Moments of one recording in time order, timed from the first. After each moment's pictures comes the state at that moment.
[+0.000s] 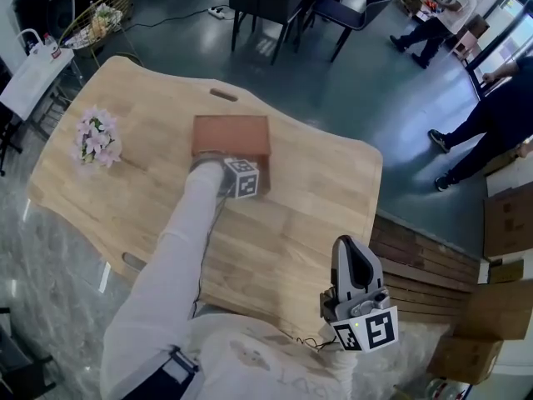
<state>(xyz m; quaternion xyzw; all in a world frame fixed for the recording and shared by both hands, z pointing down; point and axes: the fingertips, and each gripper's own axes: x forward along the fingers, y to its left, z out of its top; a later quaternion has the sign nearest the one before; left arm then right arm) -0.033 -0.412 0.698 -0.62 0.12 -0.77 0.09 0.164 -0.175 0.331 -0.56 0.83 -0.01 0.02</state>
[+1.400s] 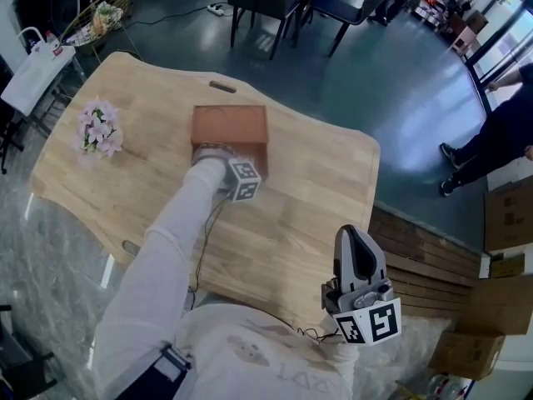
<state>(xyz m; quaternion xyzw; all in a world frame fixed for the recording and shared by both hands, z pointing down) -0.022 -0.394 0.667 -0.58 0.13 -0.78 0.22 0.174 -0.149 0.317 -0.56 0.83 0.00 0.04</state>
